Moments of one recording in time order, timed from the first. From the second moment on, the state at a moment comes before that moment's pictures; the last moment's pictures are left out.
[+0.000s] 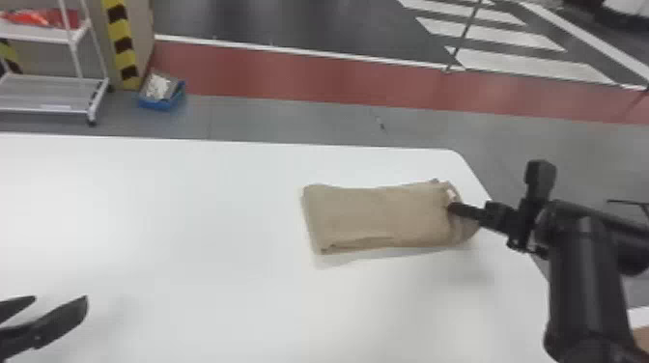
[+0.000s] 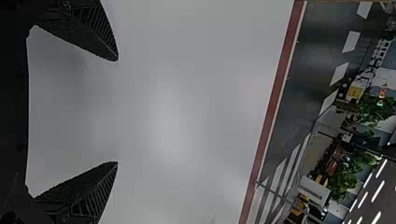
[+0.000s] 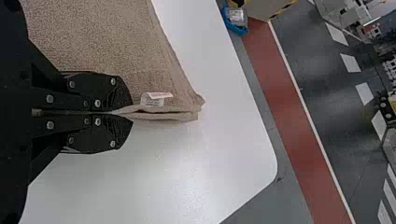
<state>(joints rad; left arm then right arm) 0.33 0.08 0.34 -2.08 0.12 0.90 -0.65 -0.53 -0.27 -0.62 -1.04 0.26 0.83 0.74</state>
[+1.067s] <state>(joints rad) 0.34 0.07 0.35 -2.12 0.12 0.90 -0.65 -0.37 -0.06 -0.49 -1.74 -0.08 1.43 0.82</state>
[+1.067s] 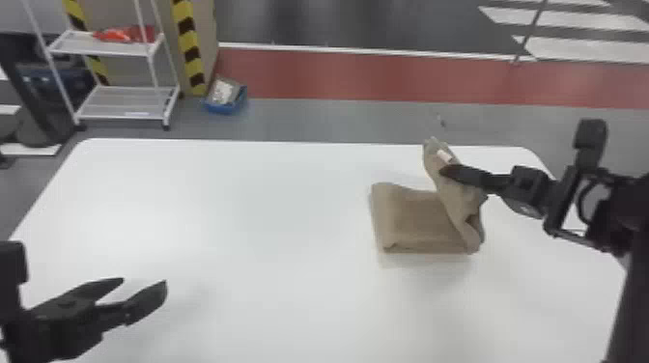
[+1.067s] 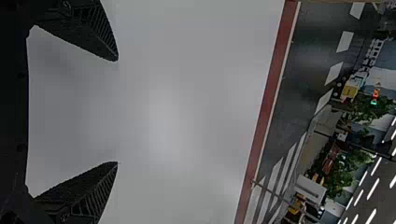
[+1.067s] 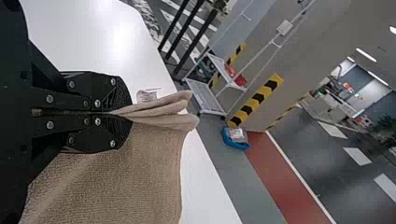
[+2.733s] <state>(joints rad) 0.34 0.08 0.37 -2.12 0.14 0.90 -0.66 -0.47 0.00 -0.26 -1.33 0.01 0.87 0.53</state>
